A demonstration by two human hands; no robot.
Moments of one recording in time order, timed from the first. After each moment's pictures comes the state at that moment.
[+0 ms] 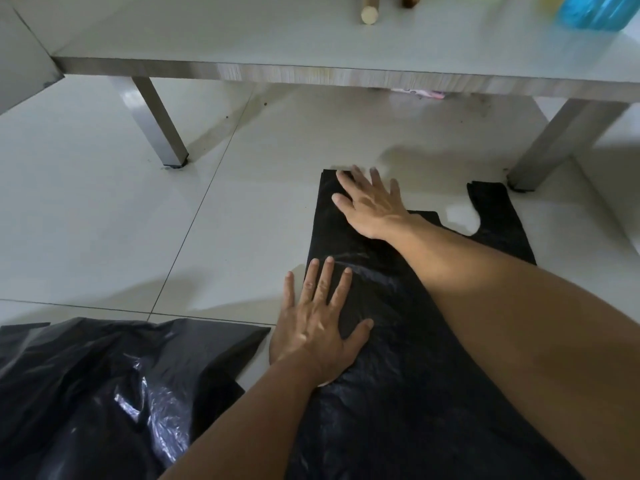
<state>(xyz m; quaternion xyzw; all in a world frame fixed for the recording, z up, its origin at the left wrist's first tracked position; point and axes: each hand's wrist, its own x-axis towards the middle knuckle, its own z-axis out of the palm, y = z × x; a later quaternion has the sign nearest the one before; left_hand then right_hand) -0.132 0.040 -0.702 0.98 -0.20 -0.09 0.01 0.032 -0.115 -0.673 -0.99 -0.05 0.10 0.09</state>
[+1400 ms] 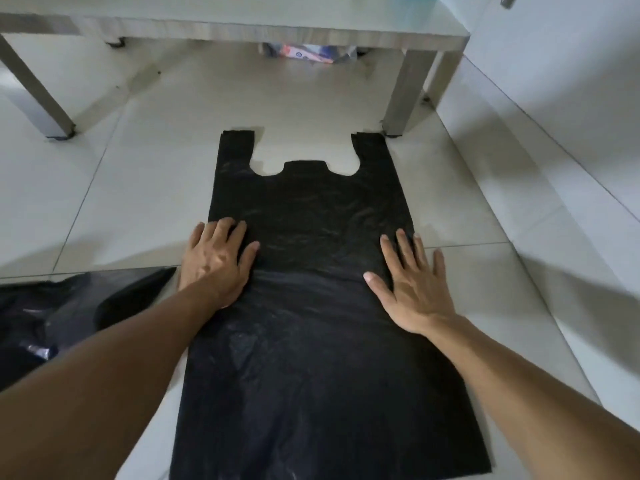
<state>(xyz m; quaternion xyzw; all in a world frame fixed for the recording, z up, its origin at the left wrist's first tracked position) -0.146 0.038 -0.697 0.98 -0.21 0.04 0.04 -0.270 -0.253 -0.704 -0.99 0.13 0.11 0.01</state>
